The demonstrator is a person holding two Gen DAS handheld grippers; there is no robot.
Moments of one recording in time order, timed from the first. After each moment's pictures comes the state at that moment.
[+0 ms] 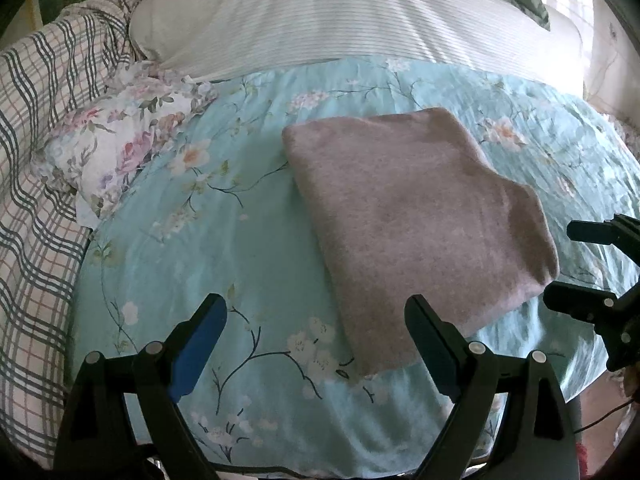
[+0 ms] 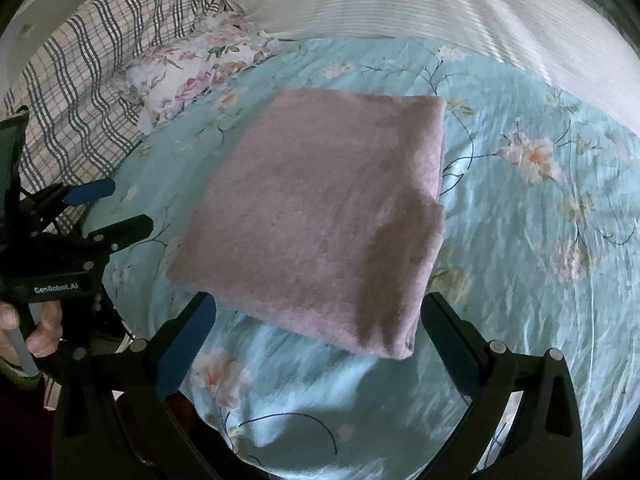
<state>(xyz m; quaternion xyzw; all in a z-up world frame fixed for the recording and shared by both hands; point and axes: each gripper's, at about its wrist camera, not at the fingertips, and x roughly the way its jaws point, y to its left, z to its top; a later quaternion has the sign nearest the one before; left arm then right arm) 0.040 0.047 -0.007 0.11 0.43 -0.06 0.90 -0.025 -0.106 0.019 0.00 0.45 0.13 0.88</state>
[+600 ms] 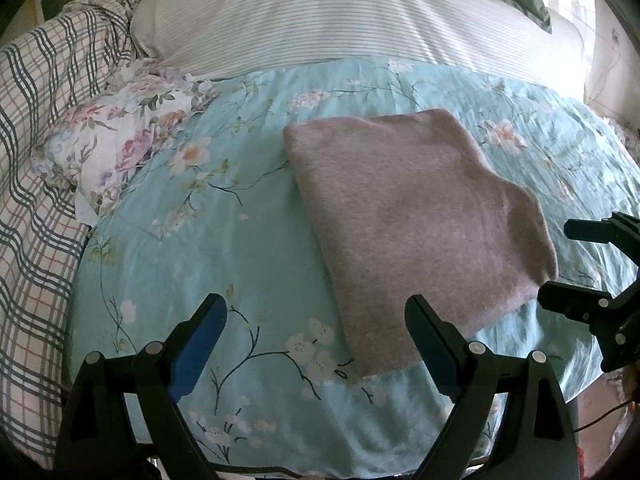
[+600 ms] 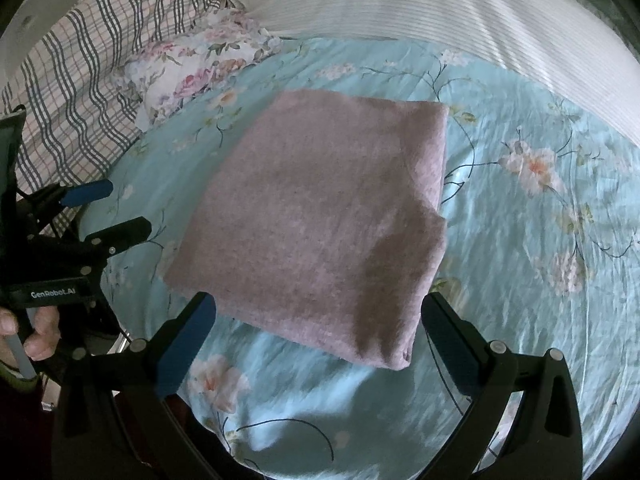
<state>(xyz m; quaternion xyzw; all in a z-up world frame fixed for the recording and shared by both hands) 0.039 0.044 -0.007 0.11 0.43 -0.06 0.90 -0.018 -0.103 0.022 -0.01 0.46 0.13 0.88</state>
